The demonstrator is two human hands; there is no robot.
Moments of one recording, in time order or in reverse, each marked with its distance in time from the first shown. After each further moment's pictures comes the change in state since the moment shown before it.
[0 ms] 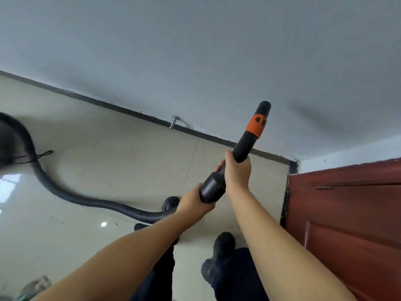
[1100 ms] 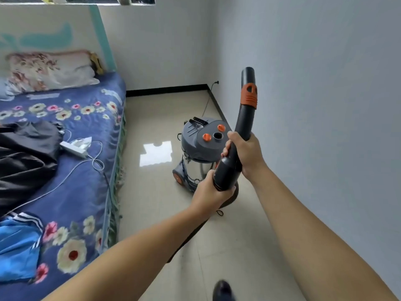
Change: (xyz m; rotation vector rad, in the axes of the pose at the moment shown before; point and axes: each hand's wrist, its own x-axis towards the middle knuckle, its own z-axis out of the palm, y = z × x) left_hand -0.313 -0.211 -0.617 -0.647 1.196 0.072; right_hand -0.566 -0.061 0.606 -0.342 -1.594 -0.386
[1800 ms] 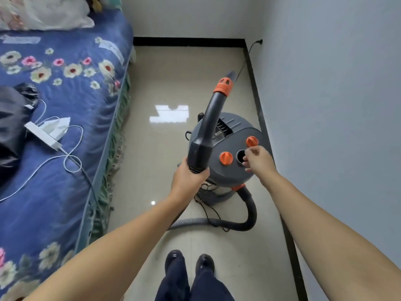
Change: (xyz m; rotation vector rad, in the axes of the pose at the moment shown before) left_hand 0.353 -0.107 -0.057 -0.023 0.280 -0.395; right_hand 0.399 0.188 -0.050 -0.682 0.062 0.455
